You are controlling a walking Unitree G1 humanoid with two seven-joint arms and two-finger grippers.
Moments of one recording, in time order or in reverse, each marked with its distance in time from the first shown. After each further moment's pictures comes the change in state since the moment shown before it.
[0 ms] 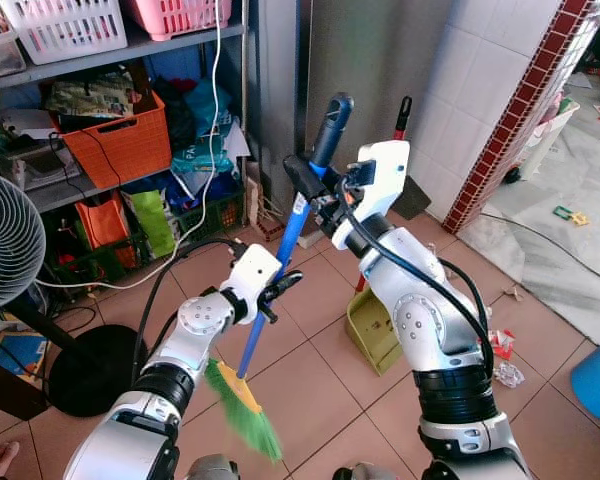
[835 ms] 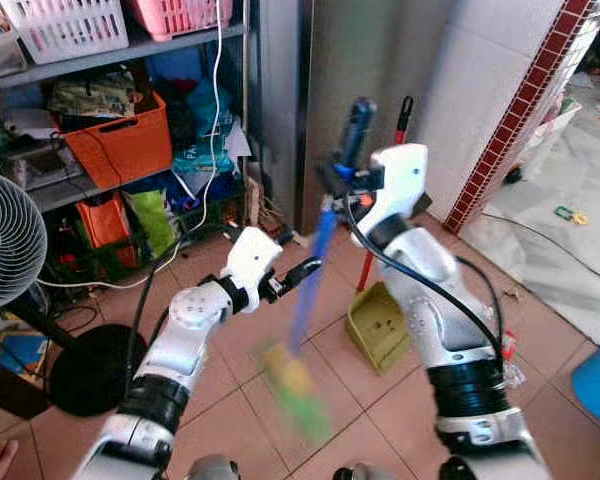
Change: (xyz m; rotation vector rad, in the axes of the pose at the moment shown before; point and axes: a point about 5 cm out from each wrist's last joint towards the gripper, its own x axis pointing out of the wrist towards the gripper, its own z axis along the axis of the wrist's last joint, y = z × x) left arm -0.014 -0.005 0.041 -0.027 -0.167 -0.032; right arm -0.010 -0.035 0.000 -0.292 -0.005 -0.172
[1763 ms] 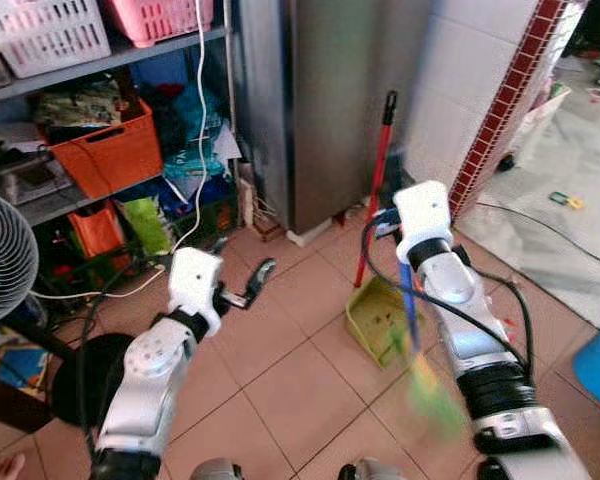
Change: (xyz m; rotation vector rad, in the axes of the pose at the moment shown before) left arm -0.061 0.003 -0.011 -0.165 -0.016 0.391; right arm -0.028 -0.058 -0.045 -0.350 0.113 -0.327
